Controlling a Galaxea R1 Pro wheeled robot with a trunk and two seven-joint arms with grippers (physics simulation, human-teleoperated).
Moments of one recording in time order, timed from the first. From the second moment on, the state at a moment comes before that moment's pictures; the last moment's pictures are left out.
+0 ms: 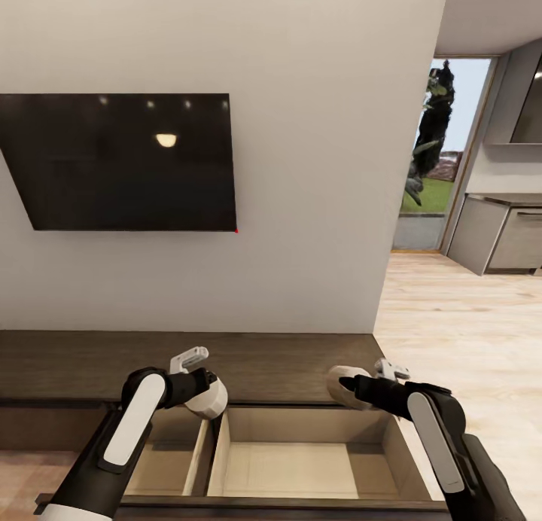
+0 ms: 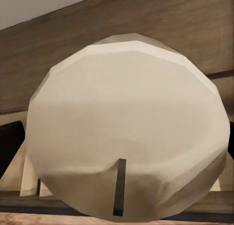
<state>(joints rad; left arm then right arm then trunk) -0.43 0.03 -0.13 -1.39 0.94 0.91 0.65 -0.33 -0.07 -0.03 -1.50 -0.52 1.00 -0.14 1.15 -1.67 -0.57</state>
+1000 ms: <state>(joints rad) -0.50 -0.08 -0.29 -1.05 0.85 0.74 0.65 -0.46 0.05 0.19 -1.17 -0.53 0.93 -0.36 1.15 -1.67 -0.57</state>
